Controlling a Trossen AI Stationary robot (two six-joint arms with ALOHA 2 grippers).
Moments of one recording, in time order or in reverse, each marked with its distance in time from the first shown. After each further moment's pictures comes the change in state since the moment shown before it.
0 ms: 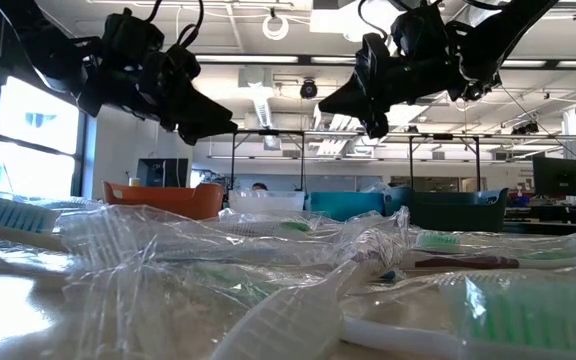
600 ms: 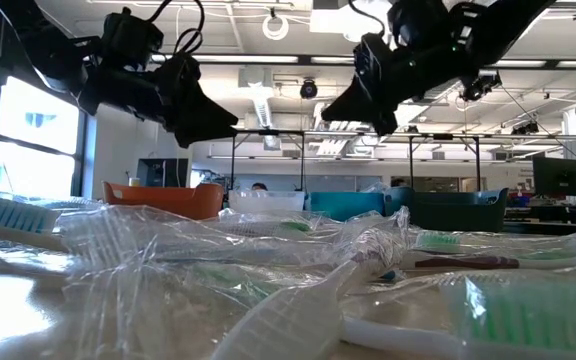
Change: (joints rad) left arm 0.000 0.000 0.000 0.018 -0.167 -0.089; right arm 0.160 -0.045 0.000 -0.174 0.242 -0.086
